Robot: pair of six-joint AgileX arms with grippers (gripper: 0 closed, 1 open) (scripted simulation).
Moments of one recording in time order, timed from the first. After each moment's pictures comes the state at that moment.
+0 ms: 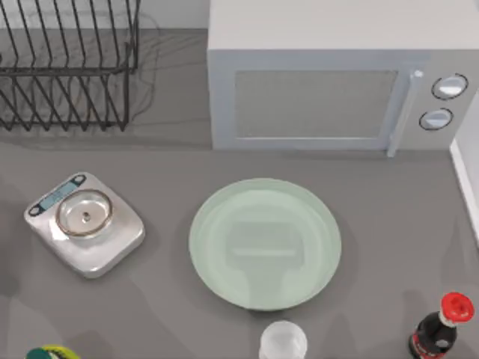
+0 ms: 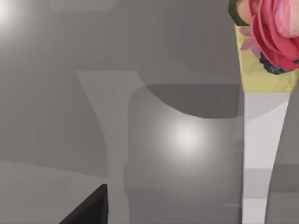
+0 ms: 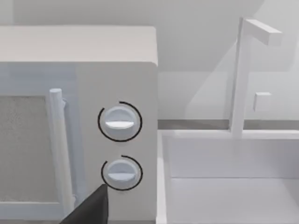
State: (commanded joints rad) left arm 0.37 1.90 1.13 -0.78 0.00 0.62; right arm 0.00 0.00 0.00 0.00 0.00 0.00
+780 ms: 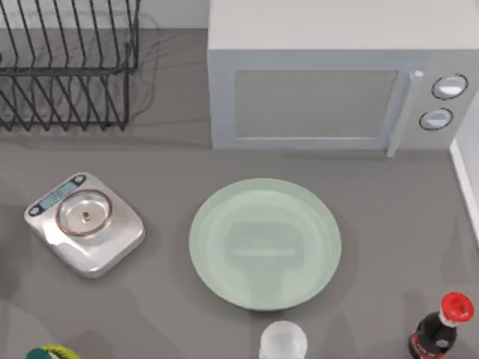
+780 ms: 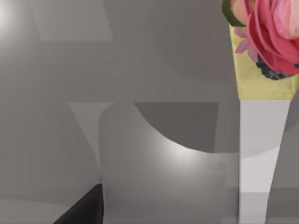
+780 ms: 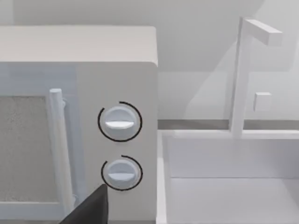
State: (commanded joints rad) left arm 0.37 1.96 1.06 -0.67 0.00 0.63; right arm 0.00 0.00 0.00 0.00 0.00 0.00
